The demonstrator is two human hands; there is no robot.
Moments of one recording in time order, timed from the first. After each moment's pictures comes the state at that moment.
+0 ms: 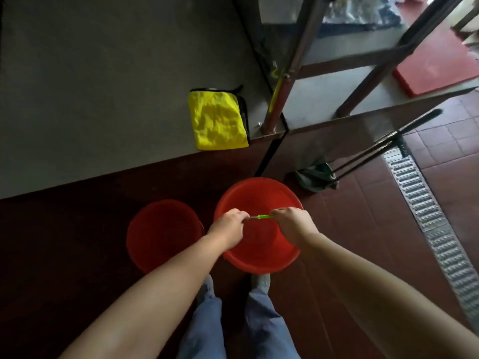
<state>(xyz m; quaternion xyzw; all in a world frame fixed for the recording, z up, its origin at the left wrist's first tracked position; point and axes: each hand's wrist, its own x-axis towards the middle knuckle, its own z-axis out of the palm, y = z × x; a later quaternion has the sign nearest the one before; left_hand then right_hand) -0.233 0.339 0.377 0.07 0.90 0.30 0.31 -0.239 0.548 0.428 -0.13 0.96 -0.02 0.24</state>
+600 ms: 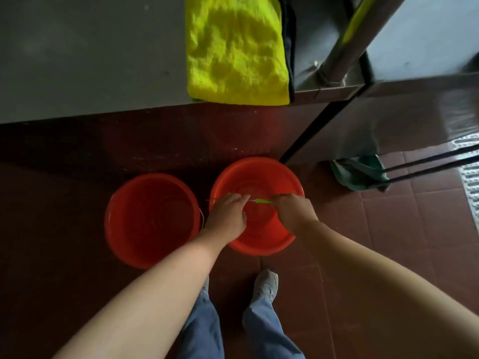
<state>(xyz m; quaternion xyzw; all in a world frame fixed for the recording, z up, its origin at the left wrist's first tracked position) -0.277 0.339 0.167 0.02 0.93 0.26 0.25 -0.323 0.534 0.187 -0.18 0.94 -0.03 0.28</state>
